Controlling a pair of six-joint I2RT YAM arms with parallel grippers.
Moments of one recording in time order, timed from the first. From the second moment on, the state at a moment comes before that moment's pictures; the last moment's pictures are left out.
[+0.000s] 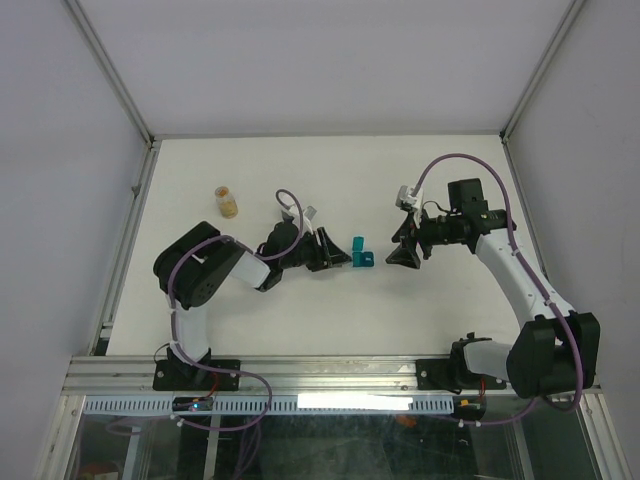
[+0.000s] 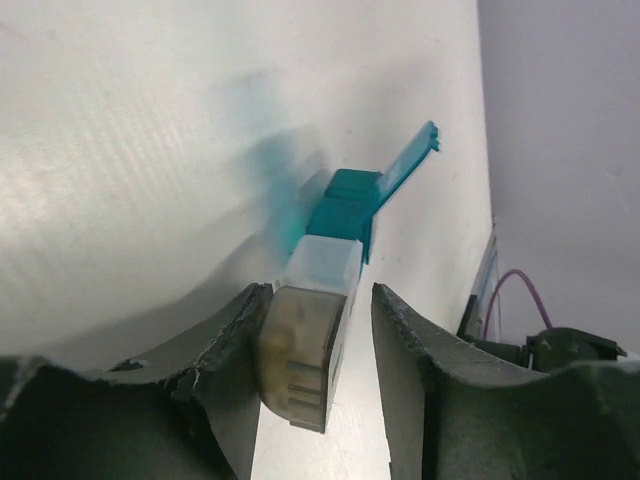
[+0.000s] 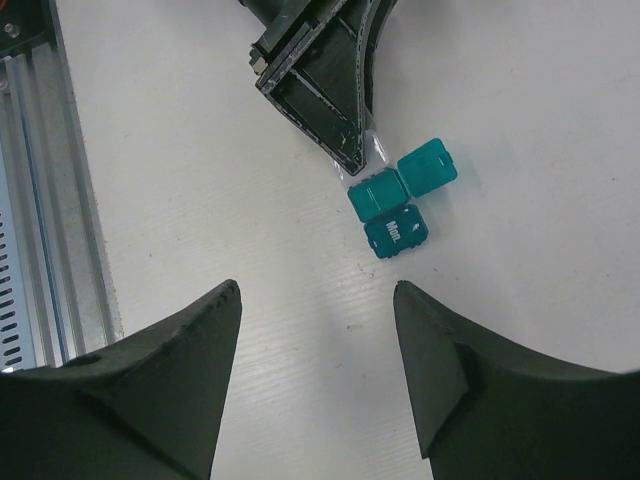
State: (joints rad) left arm -0.67 1.94 0.69 0.92 0.45 -0.99; right arm 0.16 1.24 0.97 -0.77 -0.95 -0.76
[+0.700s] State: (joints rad) left arm -0.66 1.48 0.56 0.53 0.17 -0.67; right arm 0.16 1.24 0.97 -0.77 -0.95 -0.76
